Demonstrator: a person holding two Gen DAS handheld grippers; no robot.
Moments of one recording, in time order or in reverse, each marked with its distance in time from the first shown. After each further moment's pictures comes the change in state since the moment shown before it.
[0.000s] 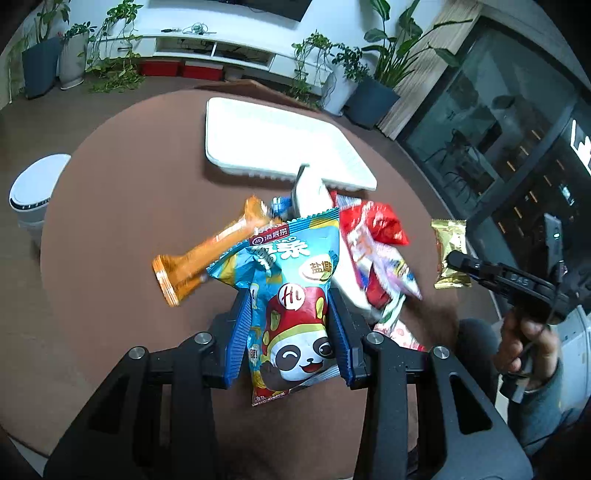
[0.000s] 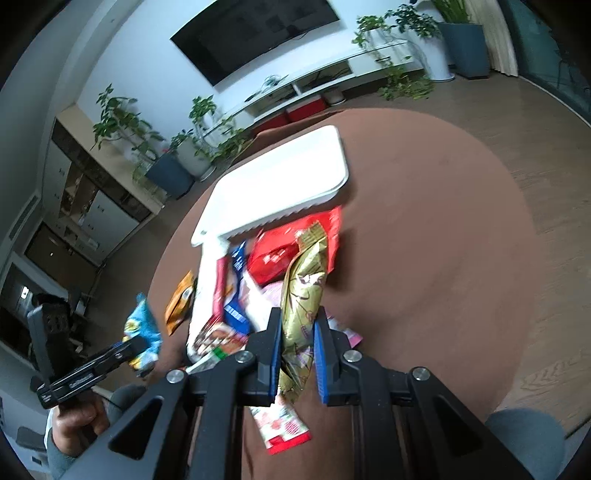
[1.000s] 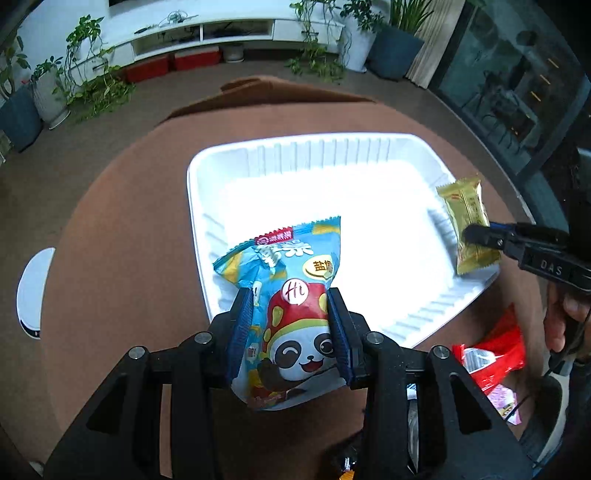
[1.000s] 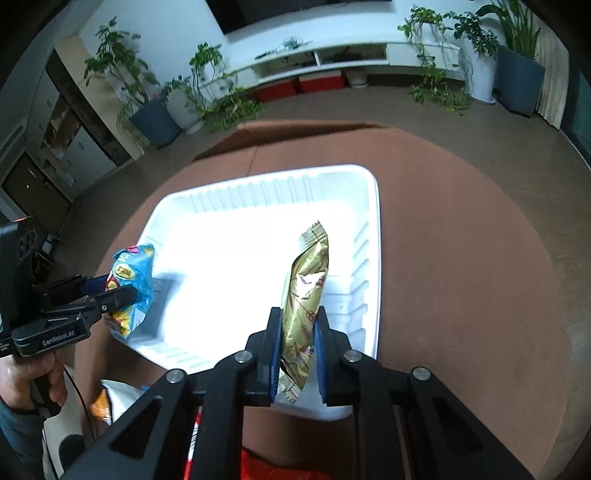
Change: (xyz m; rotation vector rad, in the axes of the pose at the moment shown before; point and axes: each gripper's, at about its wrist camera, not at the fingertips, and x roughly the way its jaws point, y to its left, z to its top) left arm 0.159 0.027 0.179 0.168 0.197 0.204; right arm 0.186 0.013 0.167 -0.242 0.185 -0.126
